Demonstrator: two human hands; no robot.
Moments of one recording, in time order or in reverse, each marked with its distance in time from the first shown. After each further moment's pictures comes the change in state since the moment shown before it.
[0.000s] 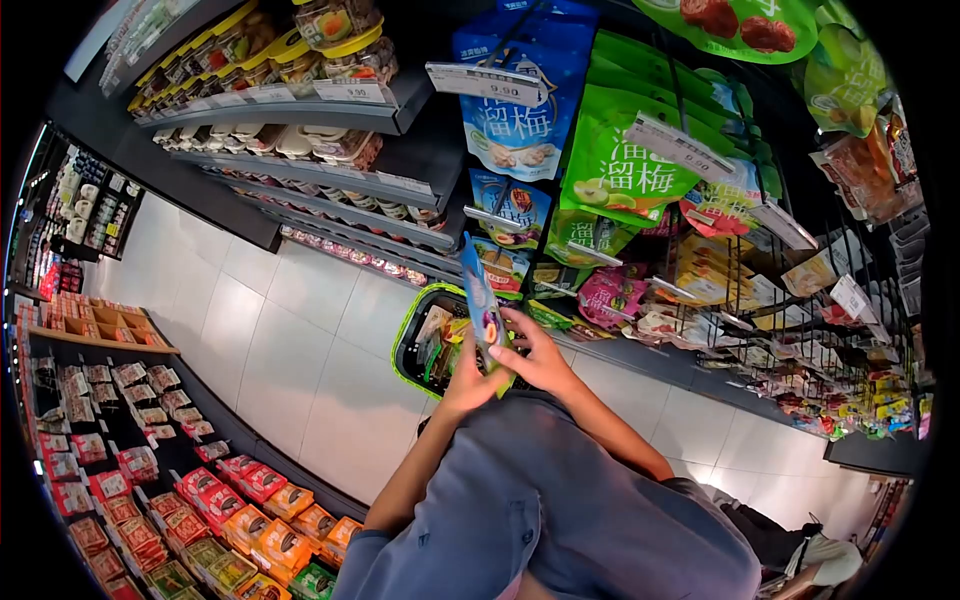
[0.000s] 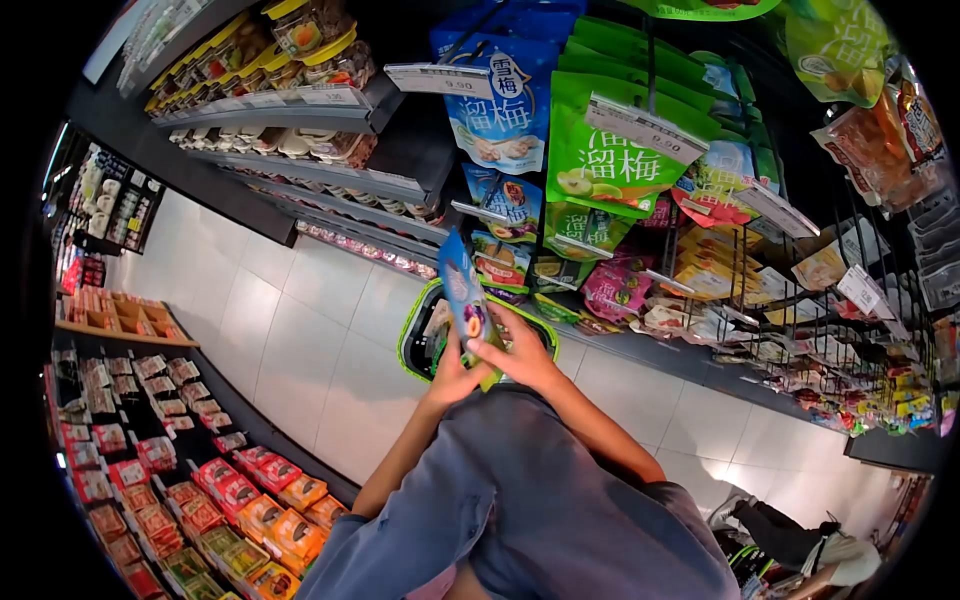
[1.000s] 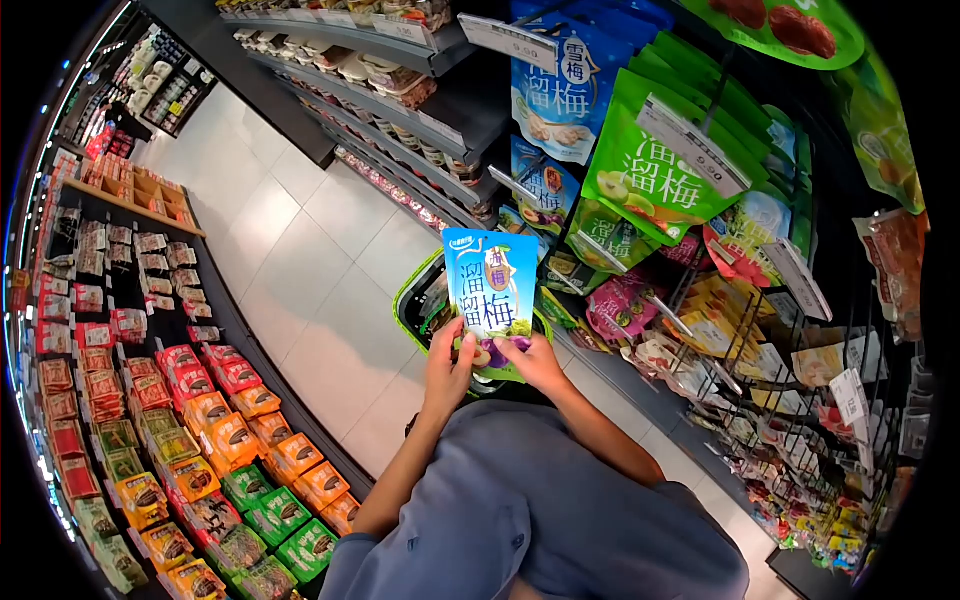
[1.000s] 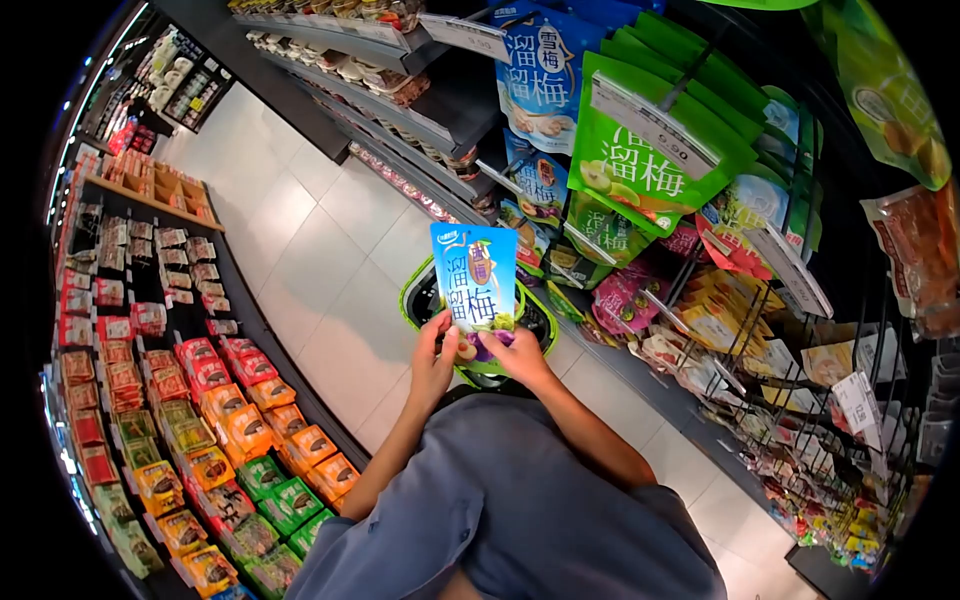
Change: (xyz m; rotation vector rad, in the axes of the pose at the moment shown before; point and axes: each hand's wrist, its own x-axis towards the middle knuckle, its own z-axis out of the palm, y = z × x) left_hand -0.052 0.001 0.080 0.205 0.622 -0.149; right_hand -0.035 0.051 -0.051 0.201 -0.292 0.275
